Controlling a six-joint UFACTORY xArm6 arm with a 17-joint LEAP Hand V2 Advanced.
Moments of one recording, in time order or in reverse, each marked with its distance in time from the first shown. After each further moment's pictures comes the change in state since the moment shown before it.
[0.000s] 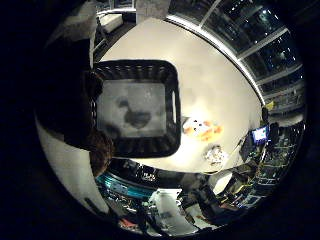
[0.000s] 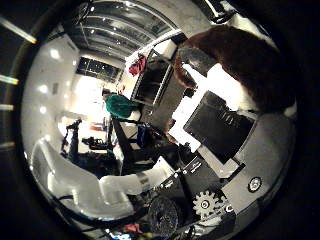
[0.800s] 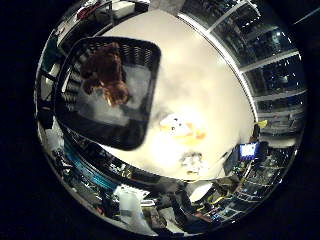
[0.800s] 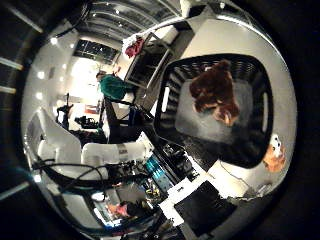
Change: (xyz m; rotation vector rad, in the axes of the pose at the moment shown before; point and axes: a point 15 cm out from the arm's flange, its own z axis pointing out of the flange) arm 0.126 0.059 -0.052 -0.156 0.143 -0.039
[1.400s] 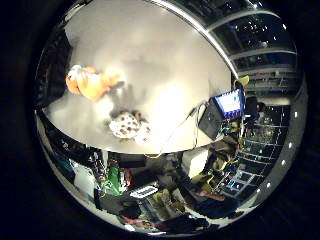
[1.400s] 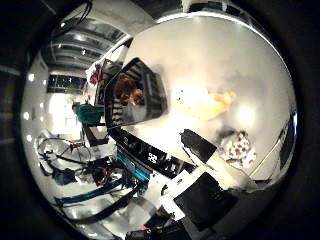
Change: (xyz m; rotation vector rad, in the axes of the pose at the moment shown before) arm 0.269 0.216 -0.006 -0.127 0.123 0.412
